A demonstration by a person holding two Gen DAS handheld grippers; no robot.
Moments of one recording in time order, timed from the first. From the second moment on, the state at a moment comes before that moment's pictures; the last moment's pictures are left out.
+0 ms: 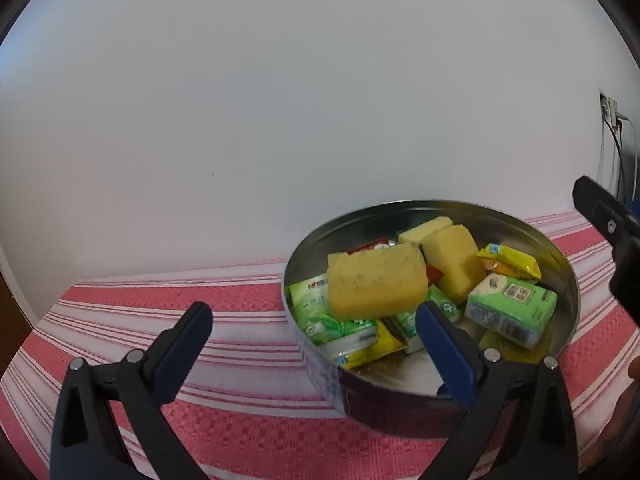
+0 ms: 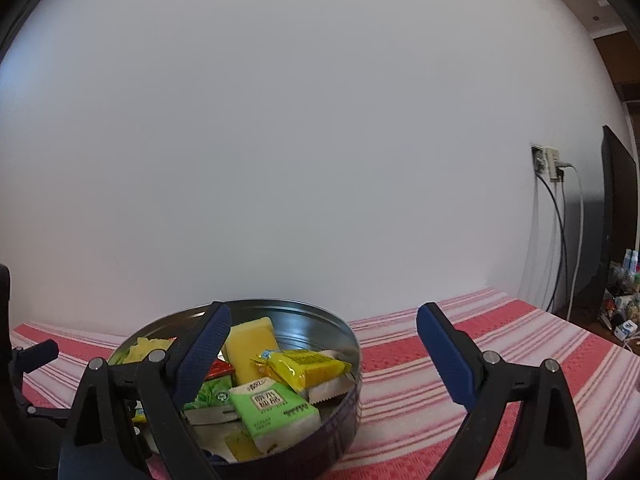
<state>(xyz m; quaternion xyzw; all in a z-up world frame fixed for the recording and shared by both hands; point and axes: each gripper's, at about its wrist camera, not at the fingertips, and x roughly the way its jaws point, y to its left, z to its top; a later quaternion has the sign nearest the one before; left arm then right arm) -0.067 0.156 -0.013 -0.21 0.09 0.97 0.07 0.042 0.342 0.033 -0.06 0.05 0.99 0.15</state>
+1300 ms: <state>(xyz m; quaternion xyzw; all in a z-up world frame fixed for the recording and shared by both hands) -0.032 0.121 -0.005 -0.20 0.05 0.98 0.07 0.075 0.323 0.035 -0.03 0.02 0.99 0.14</state>
